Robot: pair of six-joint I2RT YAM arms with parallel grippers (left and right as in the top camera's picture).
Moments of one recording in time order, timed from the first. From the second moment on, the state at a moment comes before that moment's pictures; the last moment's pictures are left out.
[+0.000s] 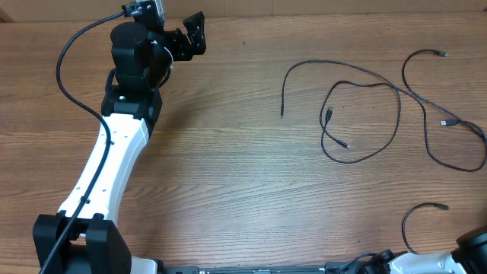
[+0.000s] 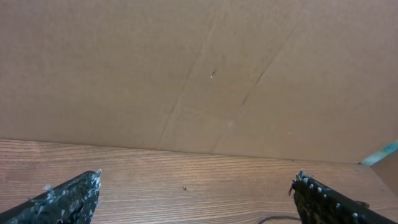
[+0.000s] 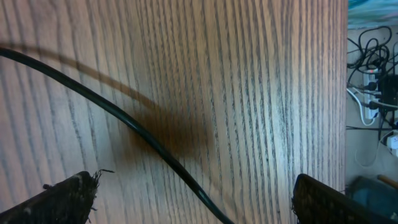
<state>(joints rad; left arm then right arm) -0.12 1.60 1.26 0.13 0.19 -0.36 -1.15 1.74 1.12 -0.77 0.27 0.48</state>
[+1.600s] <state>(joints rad) -0.12 1.60 1.26 0.06 0.17 -0.36 -1.15 1.81 1.12 -0.76 0.24 0.46</state>
